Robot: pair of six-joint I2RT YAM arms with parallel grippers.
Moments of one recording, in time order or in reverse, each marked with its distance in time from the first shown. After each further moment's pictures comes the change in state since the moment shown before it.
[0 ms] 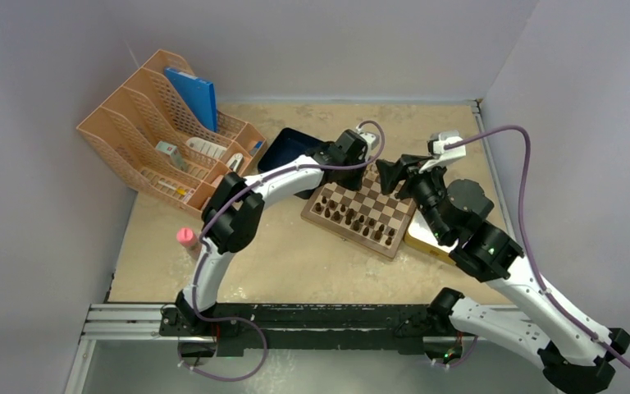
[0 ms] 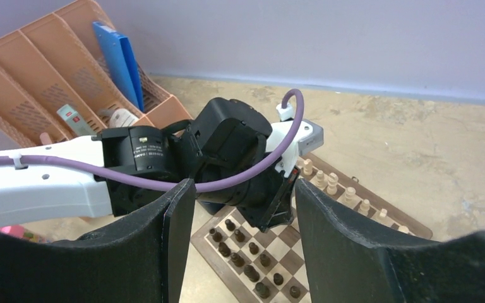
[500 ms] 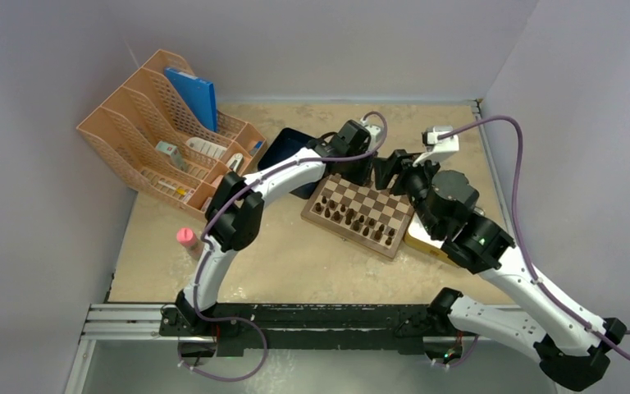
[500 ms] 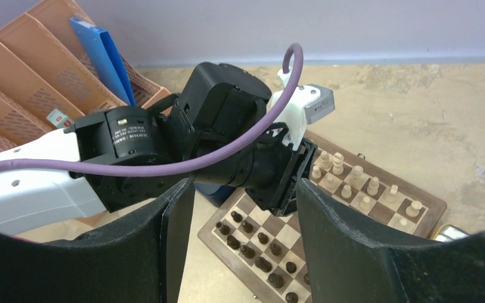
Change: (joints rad) left arm 0.001 0.043 0.137 -0.085 0.077 -0.006; right arm 0.000 0.062 0.041 -0.056 0.070 0.106
